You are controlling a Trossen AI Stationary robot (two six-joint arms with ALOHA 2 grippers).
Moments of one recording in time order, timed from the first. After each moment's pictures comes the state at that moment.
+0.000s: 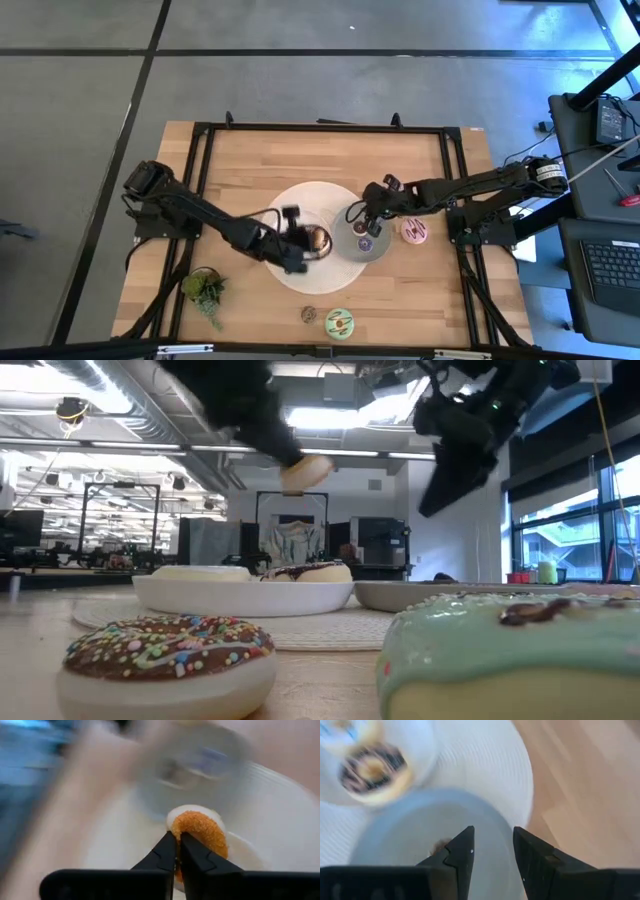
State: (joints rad) left arm -0.40 1.67 1.09 -0.27 -0.73 -0.18; right arm 0.09 1.37 0.86 -0.44 0.32 0.43
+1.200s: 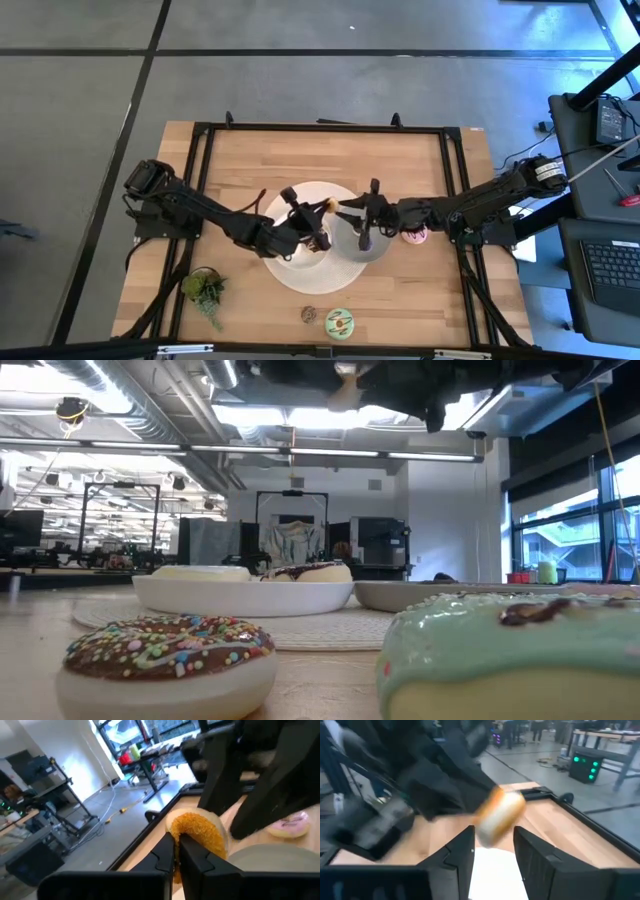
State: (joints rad) left arm -0.36 1.67 1.09 0.32 -1.11 0.14; right arm 0.25 1.37 0.69 0.56 0.47 0.10
